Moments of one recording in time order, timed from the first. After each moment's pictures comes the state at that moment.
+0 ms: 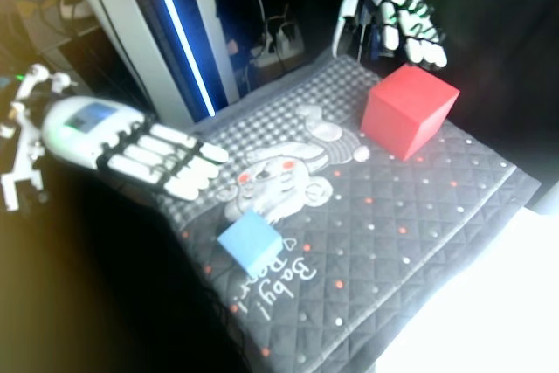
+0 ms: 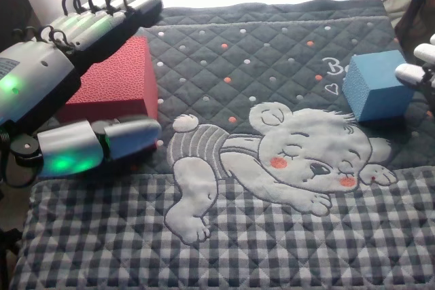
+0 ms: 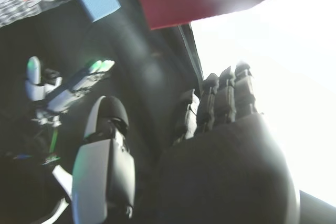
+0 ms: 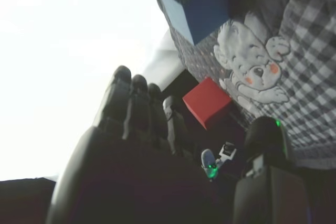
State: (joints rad) left arm 1.03 -0.86 0.91 -0.14 -1.21 1.03; right arm -1.05 -0.60 0.73 0.16 1.04 -1.29
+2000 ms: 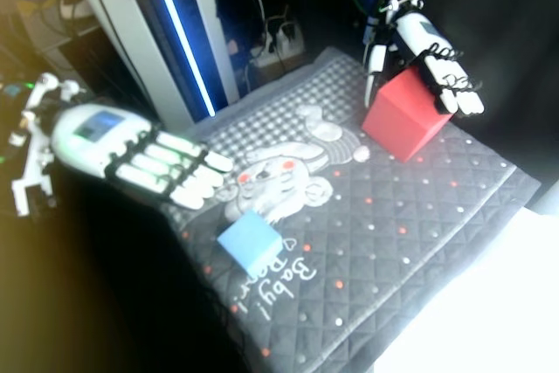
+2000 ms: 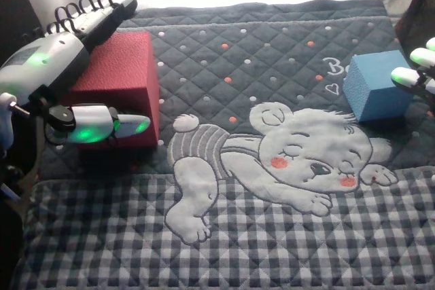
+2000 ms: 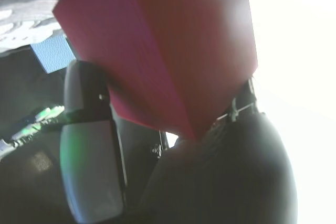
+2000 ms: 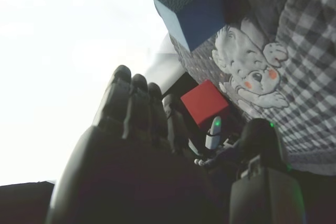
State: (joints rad) left arm 0.92 -1.00 1.05 -0.44 -1.00 1.13; right arm -1.05 -0.65 0.75 0.20 1.05 -1.30
